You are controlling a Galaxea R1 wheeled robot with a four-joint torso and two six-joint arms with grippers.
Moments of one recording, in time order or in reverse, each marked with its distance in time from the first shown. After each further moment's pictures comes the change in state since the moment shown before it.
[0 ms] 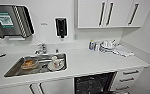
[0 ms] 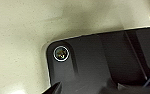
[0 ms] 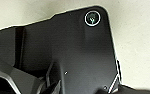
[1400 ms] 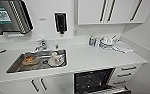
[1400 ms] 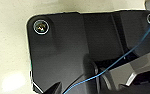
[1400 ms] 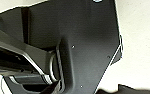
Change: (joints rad) left arm -0.003 0.159 -0.158 -0.023 -0.001 0.004; right arm 0.029 0.045 -0.001 0.001 -0.081 -0.006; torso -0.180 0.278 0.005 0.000
